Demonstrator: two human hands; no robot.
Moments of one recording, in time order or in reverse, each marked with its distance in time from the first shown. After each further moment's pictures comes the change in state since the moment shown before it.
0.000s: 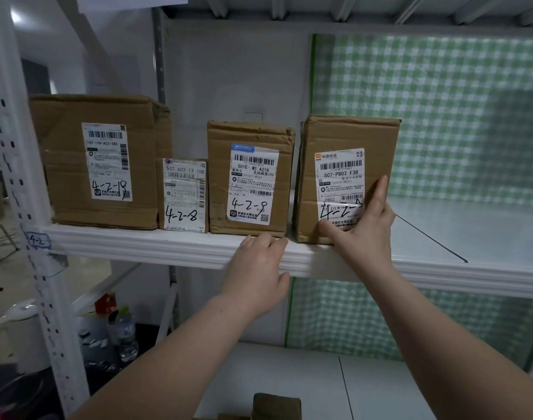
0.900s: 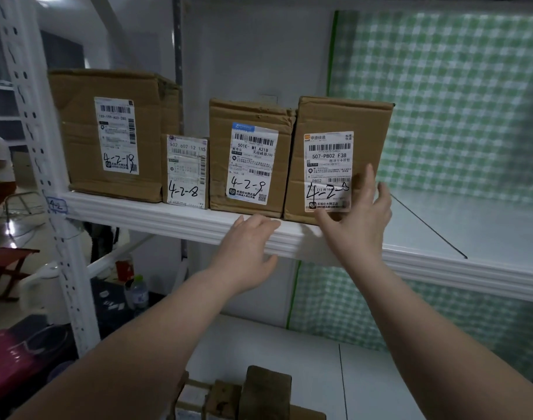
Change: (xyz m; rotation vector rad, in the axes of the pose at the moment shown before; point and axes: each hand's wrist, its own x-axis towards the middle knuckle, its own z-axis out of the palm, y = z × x) left_hand -0.006 0.006 -0.006 -0.069 -0.041 -0.057; right_hand -0.012 -0.009 -0.007 -0.024 -0.024 -0.063
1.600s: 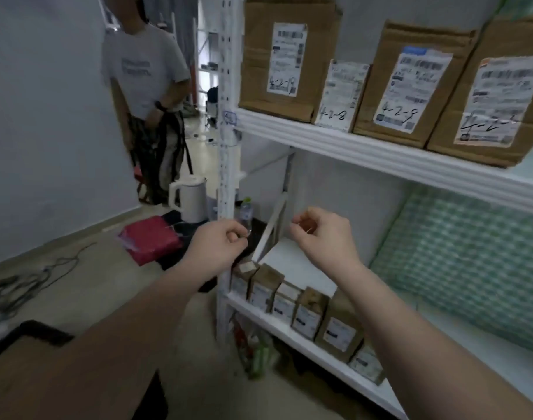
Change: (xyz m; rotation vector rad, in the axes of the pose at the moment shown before) left_hand -0.284 -0.087 -0.101 -0.251 0.046 -0.789; right_hand -0.239 -0.117 0.064 0.160 -0.694 -0.224
